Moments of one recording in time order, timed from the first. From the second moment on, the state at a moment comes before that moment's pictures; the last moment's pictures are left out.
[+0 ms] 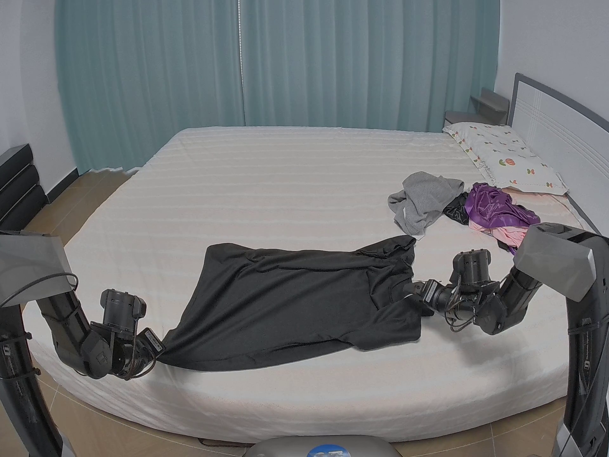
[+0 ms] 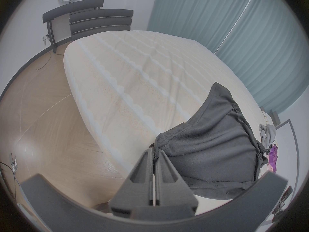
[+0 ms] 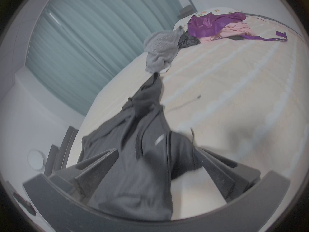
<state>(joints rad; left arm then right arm) -0.09 2.13 -0.44 -0.73 0.21 -0.84 0.19 2.44 -0.97 -0.83 0.10 0.66</state>
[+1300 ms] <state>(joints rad) -0.10 2.03 -0.39 -0.72 0.20 -0.77 0.25 2.14 -0.51 -0.91 0.24 0.62</state>
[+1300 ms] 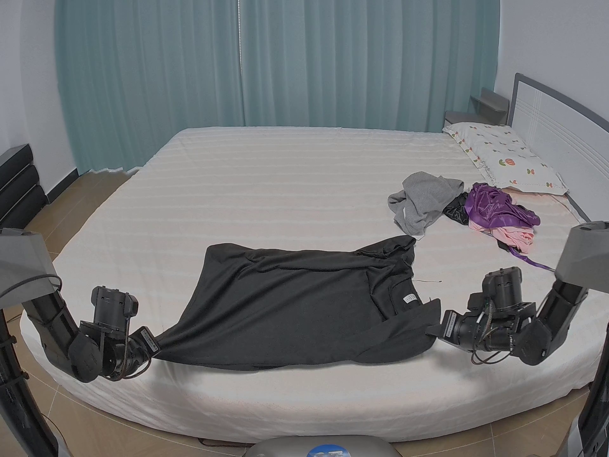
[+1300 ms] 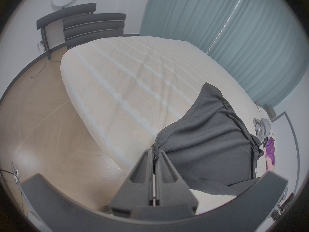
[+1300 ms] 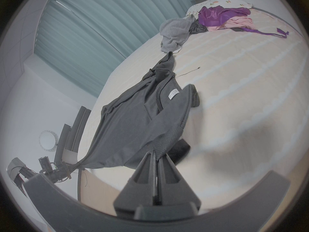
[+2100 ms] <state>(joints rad) -0.16 1.86 -0.33 -0.36 0.21 -0.63 0.17 1.85 -0.17 -0.74 0.25 0.53</state>
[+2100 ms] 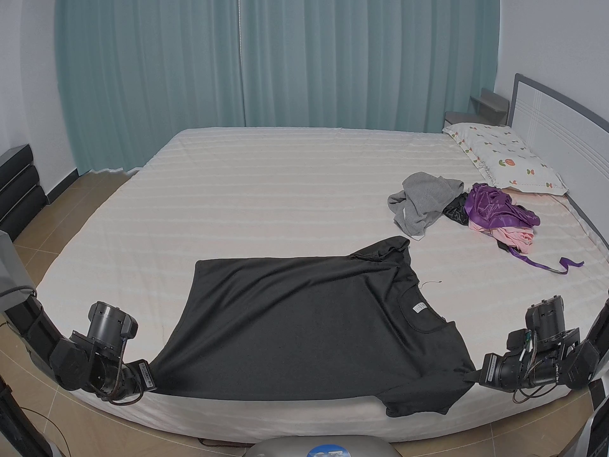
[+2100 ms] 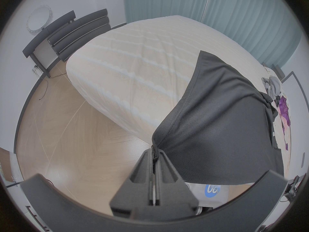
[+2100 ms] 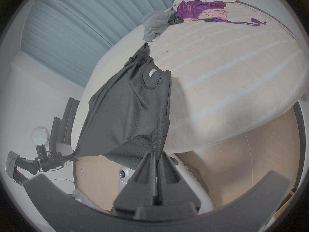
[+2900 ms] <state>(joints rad) -0.18 1.90 -0.33 -0.37 0.21 -0.62 0.15 2.25 -0.34 -1.04 0.20 0.49</state>
